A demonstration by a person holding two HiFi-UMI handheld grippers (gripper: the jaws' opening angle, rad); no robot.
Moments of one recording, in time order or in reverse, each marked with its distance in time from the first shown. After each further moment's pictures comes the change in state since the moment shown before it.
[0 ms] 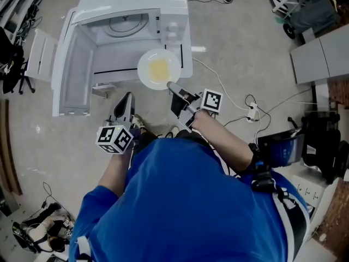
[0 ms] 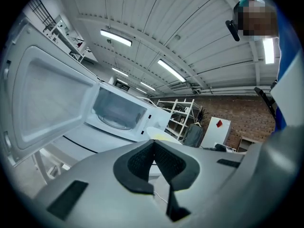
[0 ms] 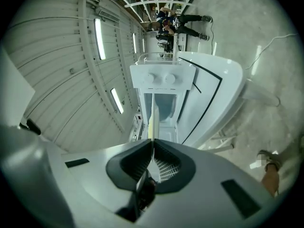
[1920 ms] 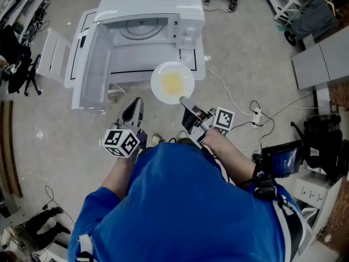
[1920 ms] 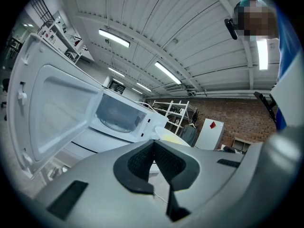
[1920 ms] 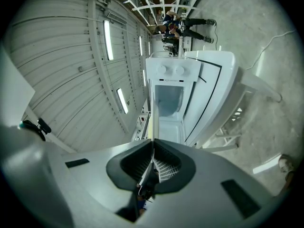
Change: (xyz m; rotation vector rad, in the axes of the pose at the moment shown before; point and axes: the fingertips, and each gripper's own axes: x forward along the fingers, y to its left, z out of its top) left arm -0.045 0.015 0.019 0.000 0.001 -0.066; right arm -0.017 0.034 -0.064 -0.047 -0.042 0.045
